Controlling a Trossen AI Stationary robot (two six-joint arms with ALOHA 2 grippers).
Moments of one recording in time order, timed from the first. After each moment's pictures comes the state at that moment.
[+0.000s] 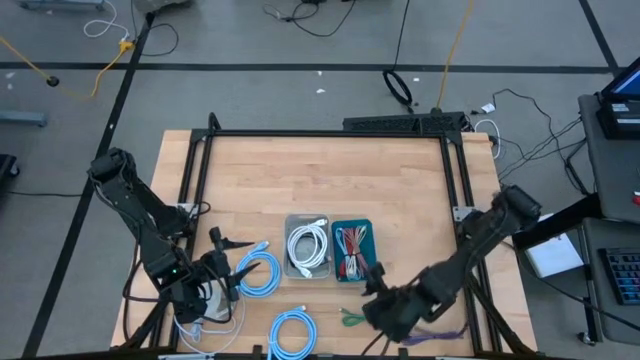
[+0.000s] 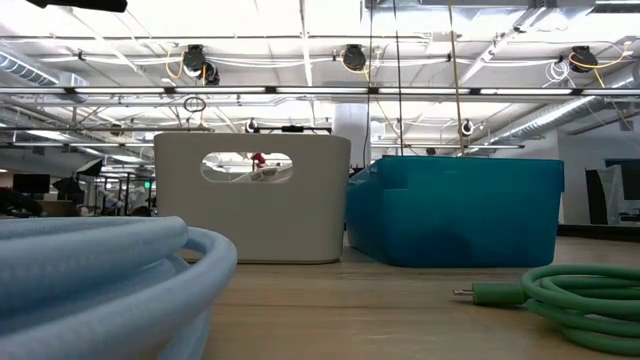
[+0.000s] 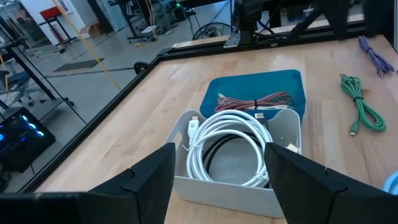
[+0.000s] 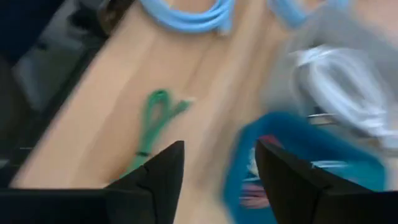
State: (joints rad) left arm -0.96 1.28 0.85 -0.58 -1.19 -0.75; right arm 0.72 1.74 1.44 -0.80 0.32 0.17
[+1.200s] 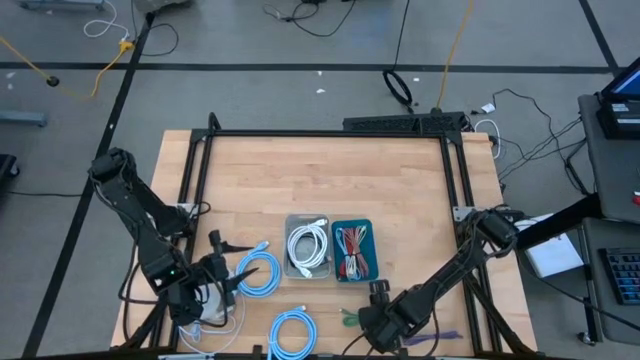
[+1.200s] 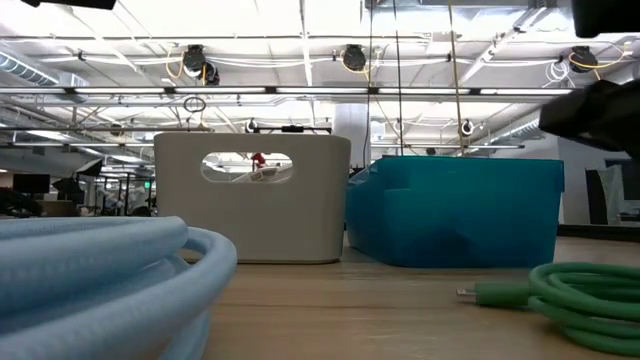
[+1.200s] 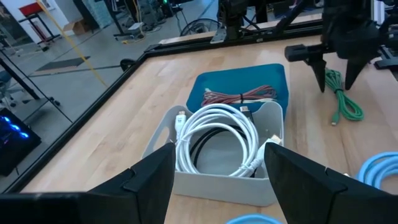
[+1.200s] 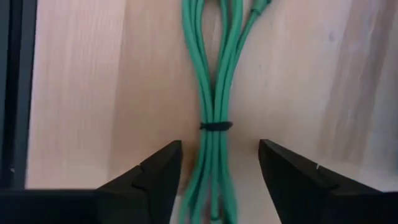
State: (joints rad) left arm -0.99 1.28 0.85 -0.57 -1.15 -0.75; right arm 0.75 1.99 1.32 -0.67 0.13 0.62
